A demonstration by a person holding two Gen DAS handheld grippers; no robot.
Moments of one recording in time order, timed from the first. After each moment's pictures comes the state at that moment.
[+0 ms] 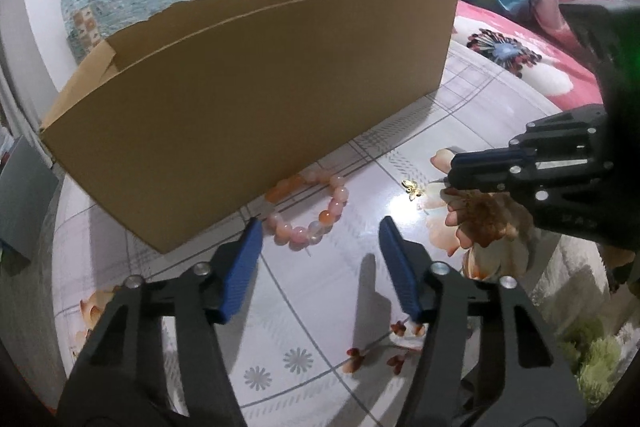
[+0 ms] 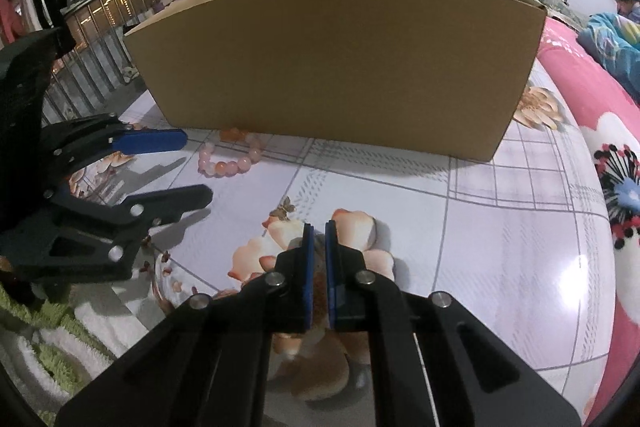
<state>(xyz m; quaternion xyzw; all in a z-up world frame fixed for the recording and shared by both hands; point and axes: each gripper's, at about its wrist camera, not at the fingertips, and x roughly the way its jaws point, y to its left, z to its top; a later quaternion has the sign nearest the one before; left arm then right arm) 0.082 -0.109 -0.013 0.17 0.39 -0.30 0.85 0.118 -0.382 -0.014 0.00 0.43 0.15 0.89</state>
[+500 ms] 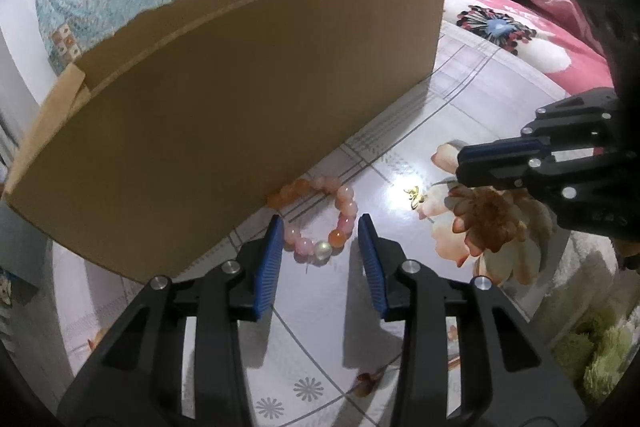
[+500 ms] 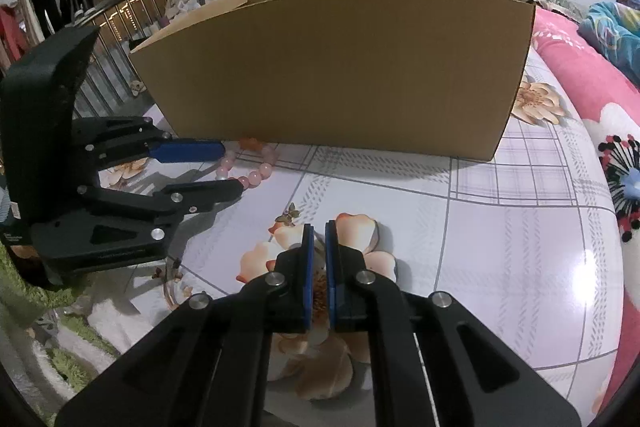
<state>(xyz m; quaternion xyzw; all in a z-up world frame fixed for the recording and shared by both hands) 0.093 -0.124 -0.013 0.22 0.39 -0.32 0.84 0.110 -0.391 -0.011 0.03 0.42 0.16 0.89</state>
